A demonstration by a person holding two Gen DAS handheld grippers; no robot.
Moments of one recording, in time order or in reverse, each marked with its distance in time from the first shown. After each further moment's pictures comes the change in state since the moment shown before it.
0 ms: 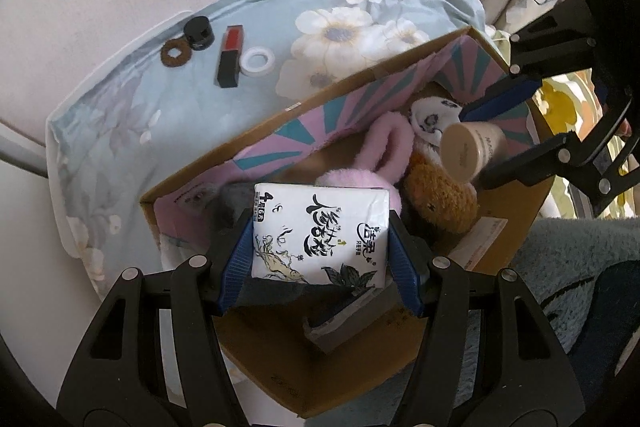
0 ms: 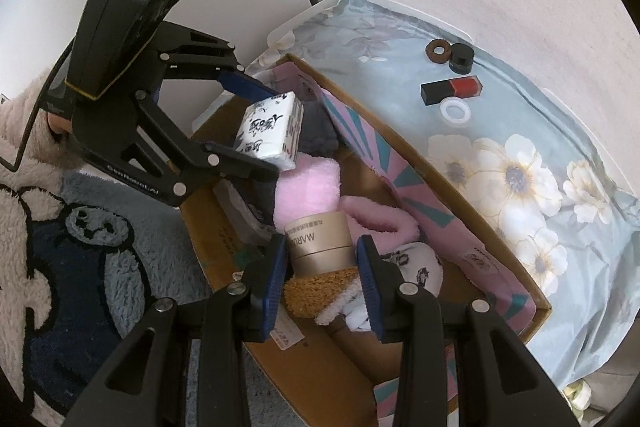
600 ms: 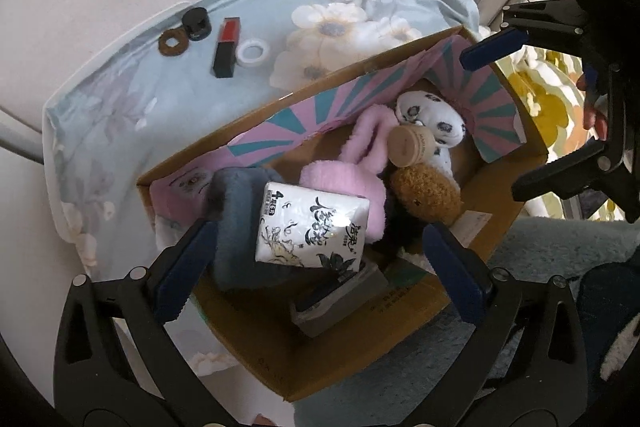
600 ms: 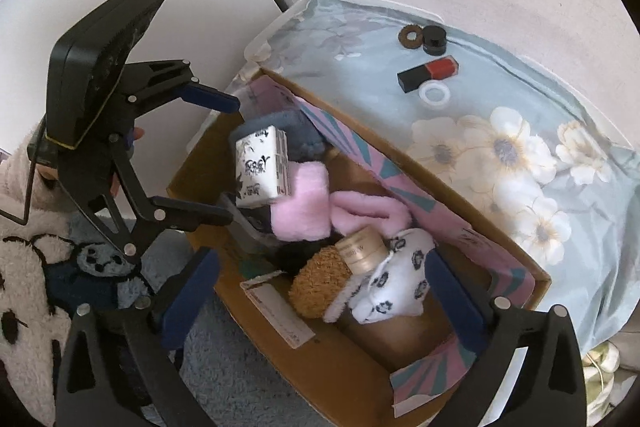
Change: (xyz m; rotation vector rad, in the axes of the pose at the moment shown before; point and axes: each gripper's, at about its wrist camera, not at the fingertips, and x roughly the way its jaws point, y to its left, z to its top) left arm -0.012 -0.002 -0.004 -0.041 0.015 -0.026; right arm -0.009 -0.013 0.004 0.151 -0.006 0.016
